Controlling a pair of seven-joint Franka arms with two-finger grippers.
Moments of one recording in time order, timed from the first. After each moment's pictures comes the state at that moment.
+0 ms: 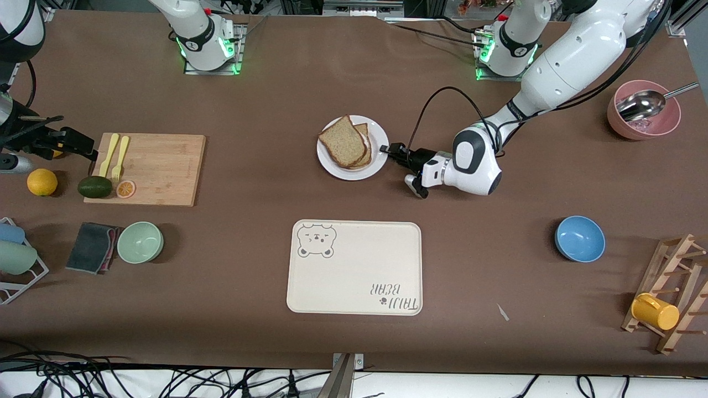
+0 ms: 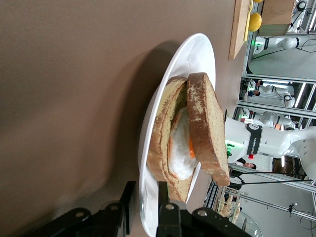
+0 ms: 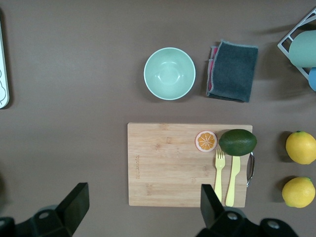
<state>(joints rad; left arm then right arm) 0.12 0.81 -0.60 -2.04 -0.96 2.24 0.80 -0.04 0.03 -0.04 -1.74 0.00 1.76 -0.07</state>
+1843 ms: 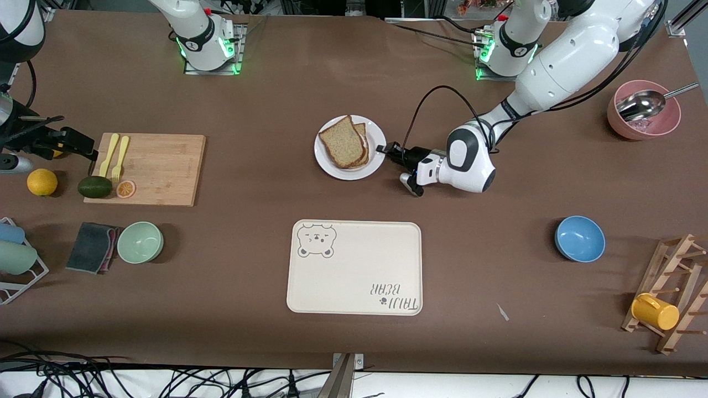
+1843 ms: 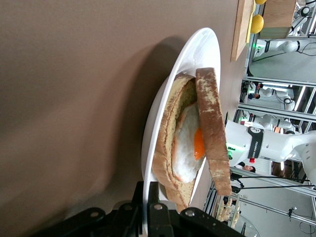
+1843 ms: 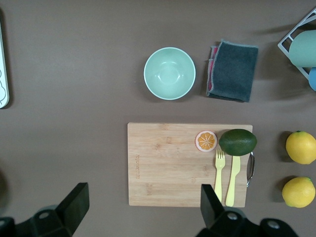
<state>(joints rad) 0.11 0.83 -0.62 -2.04 -0.99 2.28 0.80 -0.04 0.03 -0.04 -1.74 0.00 1.76 -0.07</state>
